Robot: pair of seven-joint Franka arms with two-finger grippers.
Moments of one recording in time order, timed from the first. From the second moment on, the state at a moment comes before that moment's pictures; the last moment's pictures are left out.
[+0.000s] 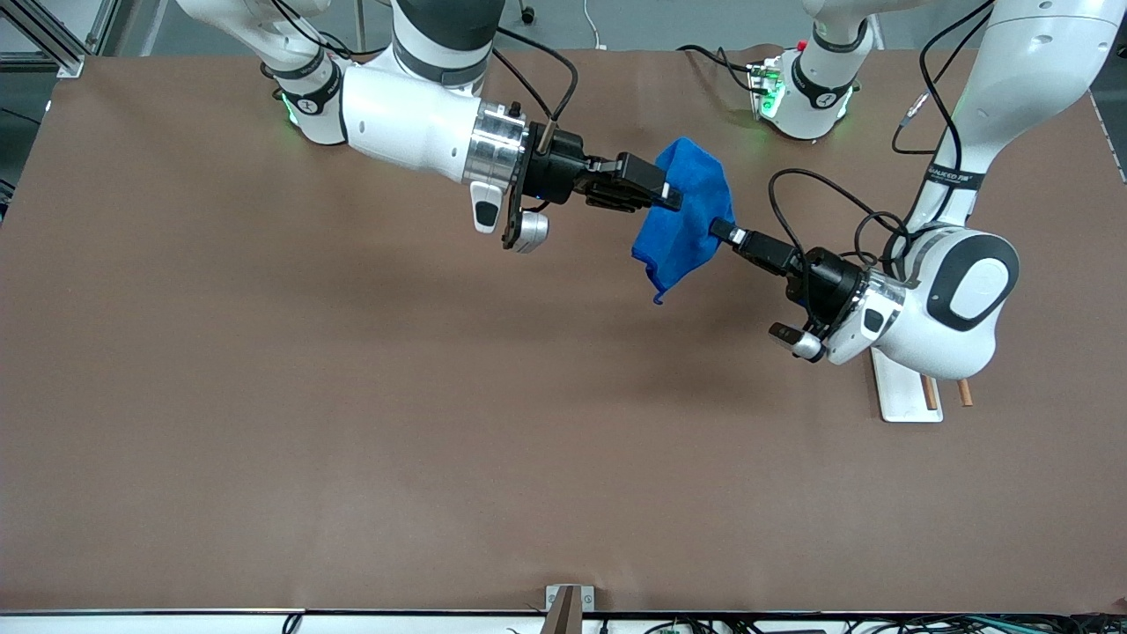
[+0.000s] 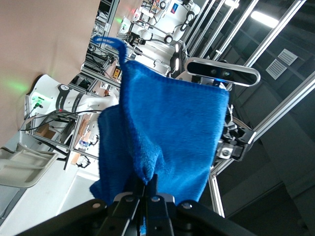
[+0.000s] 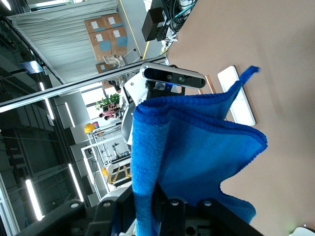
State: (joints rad) left arm 0.15 0.49 -0.29 -1.69 -1.41 1.27 0.15; right arm 0.08 0.45 0.91 -1.56 1.07 2.78 0.32
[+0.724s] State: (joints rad) left arm 0.16 0.48 -0.28 -1.50 -1.35 1.27 -0.02; right arm 0.04 0.45 0.90 -1.59 1.04 2.74 0.32
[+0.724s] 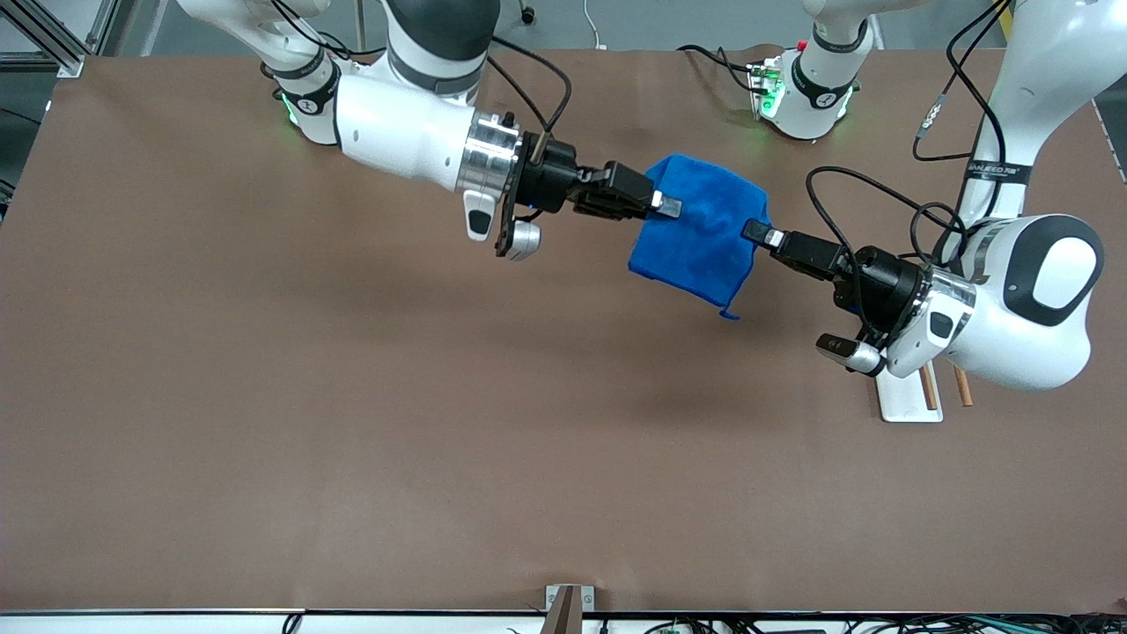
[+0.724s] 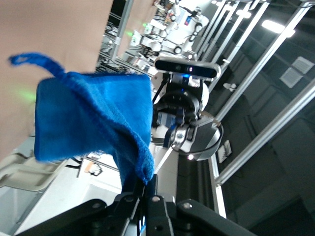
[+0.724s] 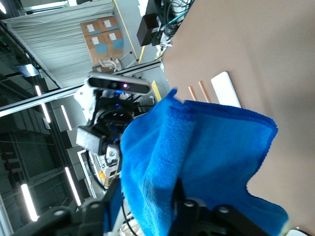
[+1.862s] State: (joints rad) left arm 0.15 0.46 -0.29 -1.32 -0.59 1.42 -0.22; right arm -0.12 0.31 0.34 -1.62 0.04 2.10 0.31
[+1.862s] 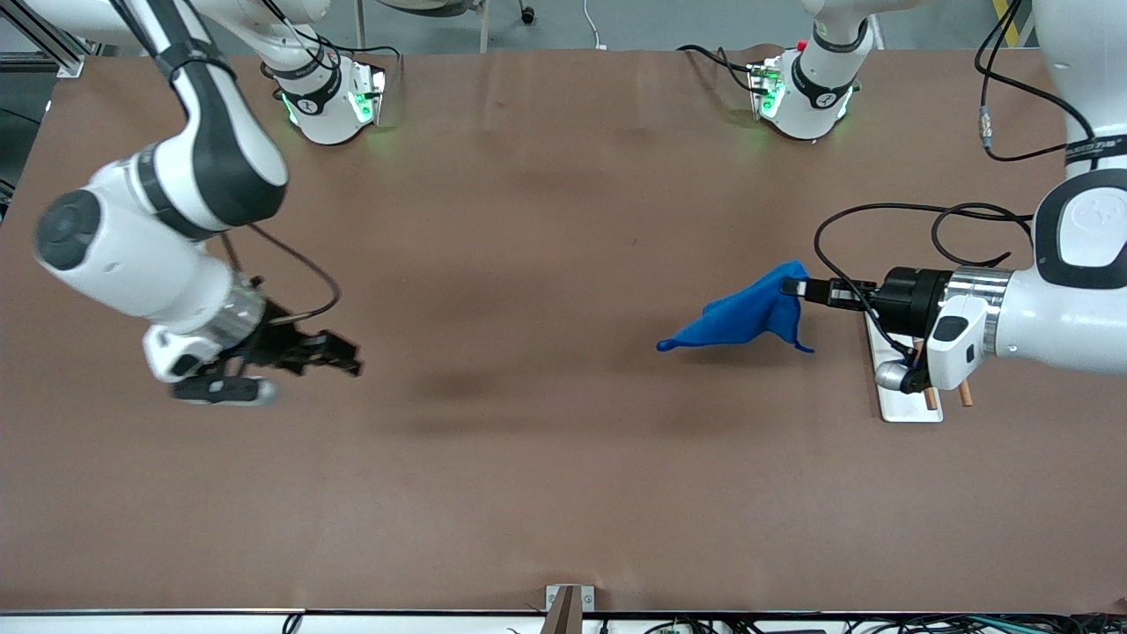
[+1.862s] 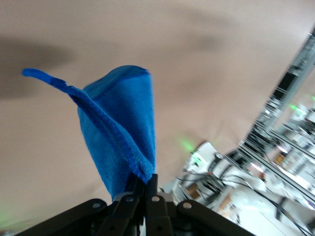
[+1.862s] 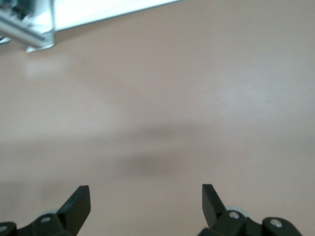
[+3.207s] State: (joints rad) left arm 0.24 0.33 -0.27 -1.44 -0.01 1.48 -0.62; right arm -0.13 0.00 -0.02 -1.48 0.02 1.50 0.07
